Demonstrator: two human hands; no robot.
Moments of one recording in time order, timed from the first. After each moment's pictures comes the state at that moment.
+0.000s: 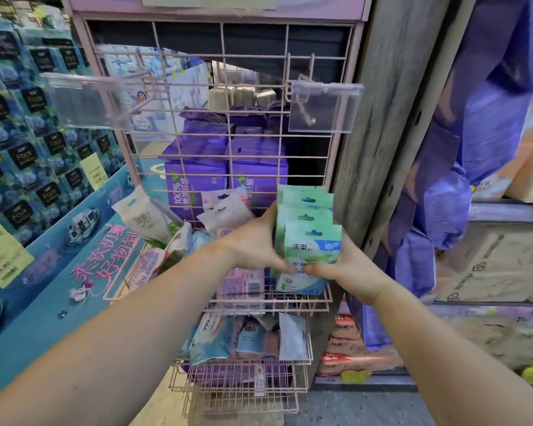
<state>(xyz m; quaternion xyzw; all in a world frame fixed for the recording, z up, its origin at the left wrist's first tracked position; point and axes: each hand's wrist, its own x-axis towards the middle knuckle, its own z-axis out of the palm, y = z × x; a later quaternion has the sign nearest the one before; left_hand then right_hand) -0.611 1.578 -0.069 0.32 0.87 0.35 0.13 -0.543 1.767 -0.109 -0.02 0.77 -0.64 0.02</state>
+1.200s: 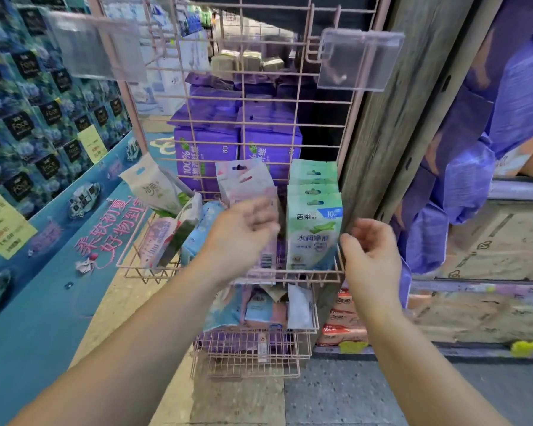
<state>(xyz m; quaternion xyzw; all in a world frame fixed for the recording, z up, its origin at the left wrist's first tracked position) -0.540 1.543 -0.072 0.10 0.77 0.63 0.08 -0.486 1.714 -0.109 0.21 0.73 -0.60 -0.25</state>
